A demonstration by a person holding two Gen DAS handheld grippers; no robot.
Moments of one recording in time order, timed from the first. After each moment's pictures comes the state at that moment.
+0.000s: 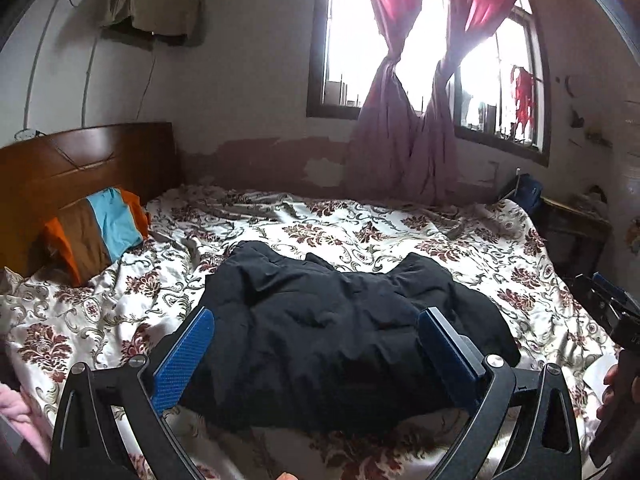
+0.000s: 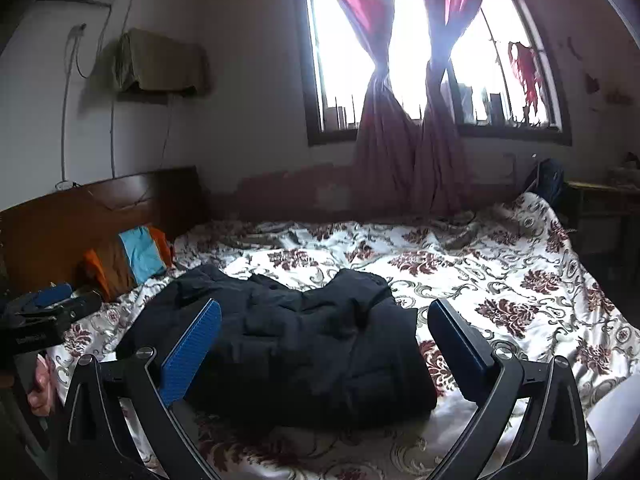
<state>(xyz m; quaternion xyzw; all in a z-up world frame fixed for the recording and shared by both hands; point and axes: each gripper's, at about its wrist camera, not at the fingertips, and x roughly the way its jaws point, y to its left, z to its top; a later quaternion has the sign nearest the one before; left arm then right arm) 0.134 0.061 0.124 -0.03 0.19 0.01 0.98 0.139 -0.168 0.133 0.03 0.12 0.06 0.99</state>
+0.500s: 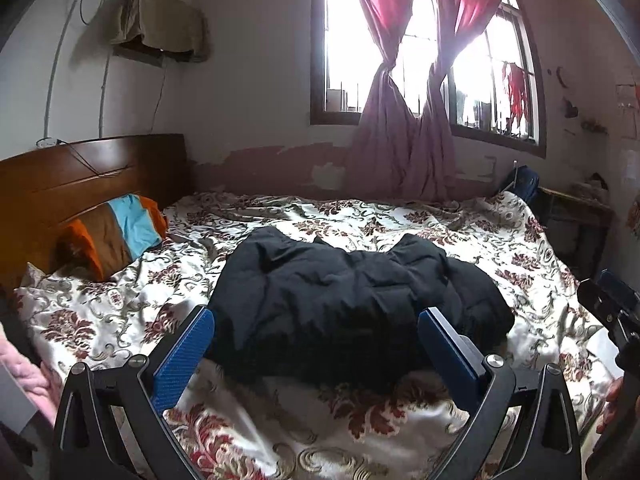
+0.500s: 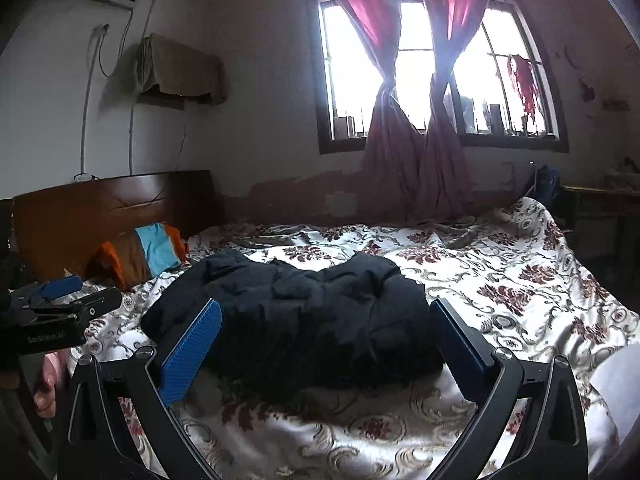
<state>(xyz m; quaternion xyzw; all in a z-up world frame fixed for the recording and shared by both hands) 0.055 0.046 0.096 -0.01 0.18 0.03 0.98 0.066 -0.148 0.084 0.01 0.10 0.07 0.99</state>
